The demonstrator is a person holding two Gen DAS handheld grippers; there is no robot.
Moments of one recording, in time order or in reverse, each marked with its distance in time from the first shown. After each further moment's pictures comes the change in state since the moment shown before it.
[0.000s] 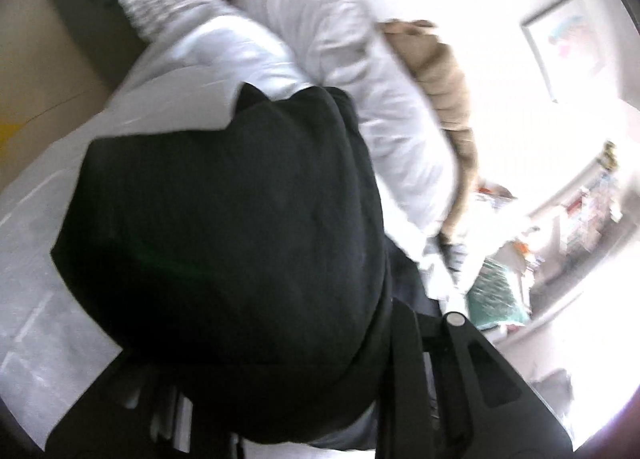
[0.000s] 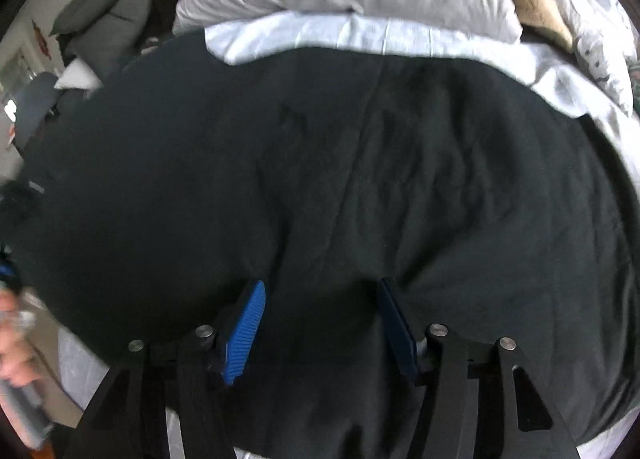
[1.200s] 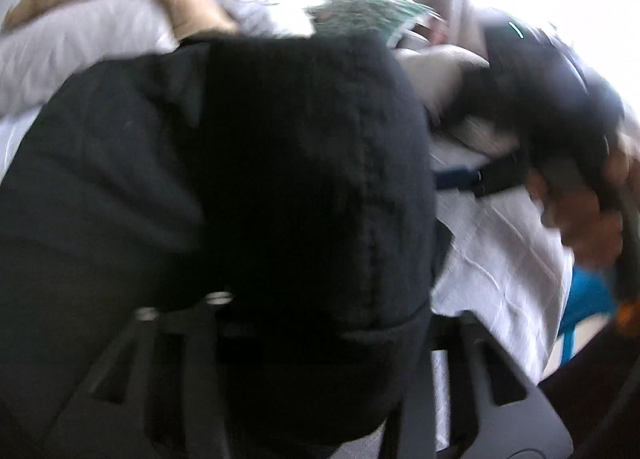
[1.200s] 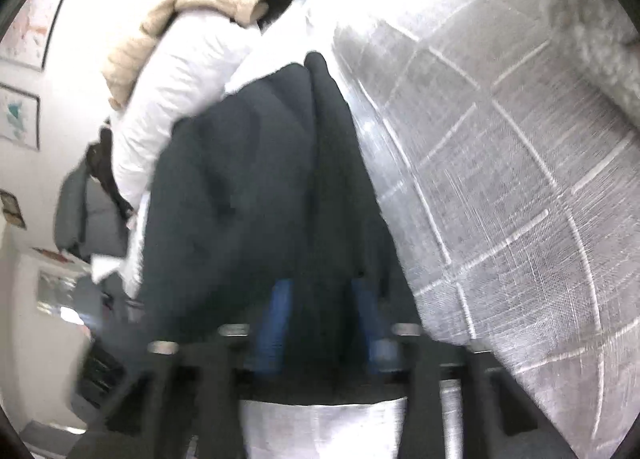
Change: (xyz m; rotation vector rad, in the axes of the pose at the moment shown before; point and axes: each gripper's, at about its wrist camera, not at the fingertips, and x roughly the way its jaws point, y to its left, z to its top) left arm 0.131 -0.225 -0.277 1.052 0.428 -0.224; right arm -0.125 -0.330 -0.099 0.701 -0.120 0.293
